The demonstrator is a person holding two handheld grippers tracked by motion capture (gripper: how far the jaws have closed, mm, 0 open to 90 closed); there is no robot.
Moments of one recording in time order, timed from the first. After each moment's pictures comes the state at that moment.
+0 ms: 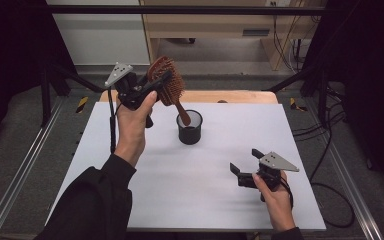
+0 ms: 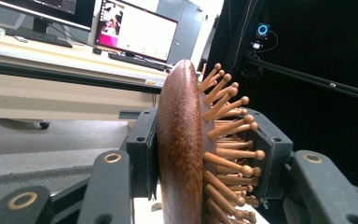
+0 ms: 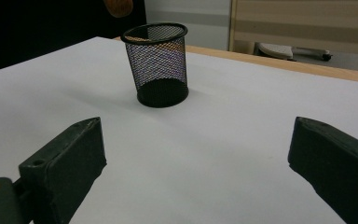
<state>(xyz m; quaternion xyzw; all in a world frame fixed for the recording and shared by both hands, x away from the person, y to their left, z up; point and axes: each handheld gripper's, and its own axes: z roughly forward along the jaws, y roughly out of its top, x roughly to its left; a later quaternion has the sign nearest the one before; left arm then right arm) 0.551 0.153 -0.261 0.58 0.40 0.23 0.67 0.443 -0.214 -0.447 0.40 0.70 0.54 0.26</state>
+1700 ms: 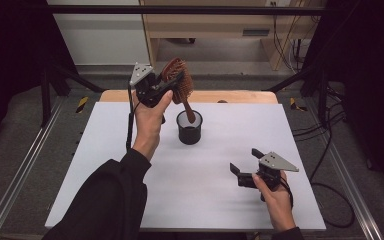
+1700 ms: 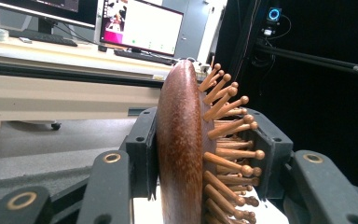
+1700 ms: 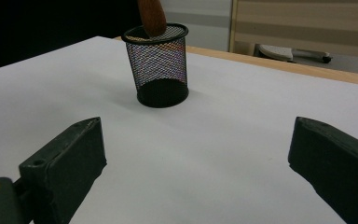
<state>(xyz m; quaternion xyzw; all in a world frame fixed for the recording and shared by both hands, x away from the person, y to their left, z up) 0.581 0.120 -0.284 0.59 0.40 0.26 0.65 0.443 -0.214 -0.448 0.40 0.70 0.54 0.26</state>
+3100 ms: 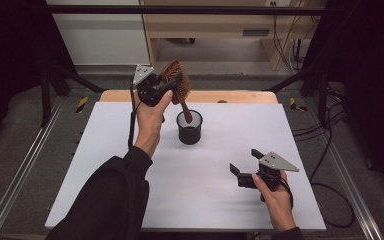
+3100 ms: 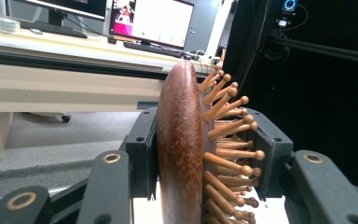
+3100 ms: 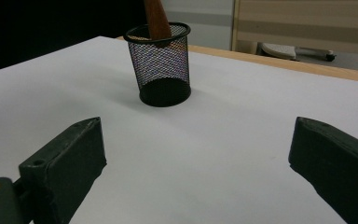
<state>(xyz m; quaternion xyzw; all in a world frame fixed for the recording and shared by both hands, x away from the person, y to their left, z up) 0.600 0.123 -0.300 0.60 0.41 0.26 0.64 0.443 -0.214 -0.448 0.39 0.70 0.54 0.25</state>
